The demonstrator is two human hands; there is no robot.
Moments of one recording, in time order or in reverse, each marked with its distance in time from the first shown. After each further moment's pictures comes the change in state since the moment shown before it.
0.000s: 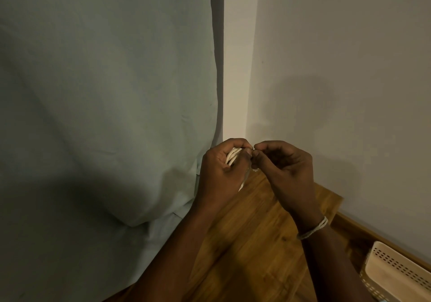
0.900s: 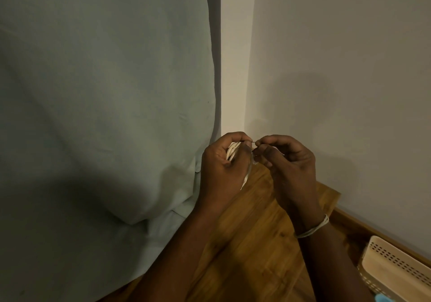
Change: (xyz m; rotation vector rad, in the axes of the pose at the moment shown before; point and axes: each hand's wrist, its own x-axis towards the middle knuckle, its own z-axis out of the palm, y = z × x) left_hand -0.007 0.013 0.008 -0.021 0.083 -0.058; right_hand -0.004 -0.008 -0.001 0.337 0.139 0.149
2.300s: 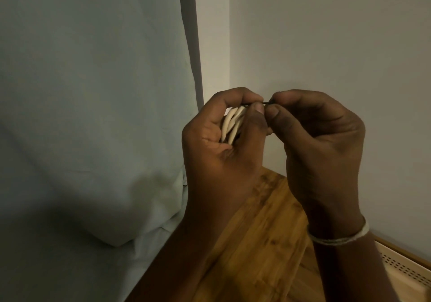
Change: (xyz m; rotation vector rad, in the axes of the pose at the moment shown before) left_hand -0.001 0.119 0.005 -0.076 0.108 0.400; right_hand 0.005 -0.111 0.018 -0.156 -0.027 -0.439
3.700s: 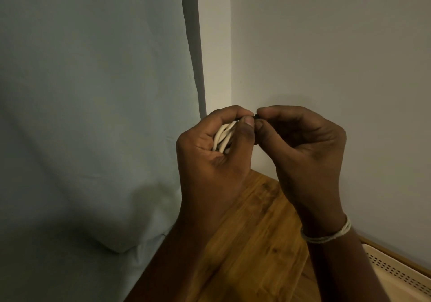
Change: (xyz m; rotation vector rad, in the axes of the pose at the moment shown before) left_hand 0.001 0.001 -0.011 0.091 0.002 -0.056; right_hand -0.001 0.001 0.003 -0.104 -0.014 -0.067
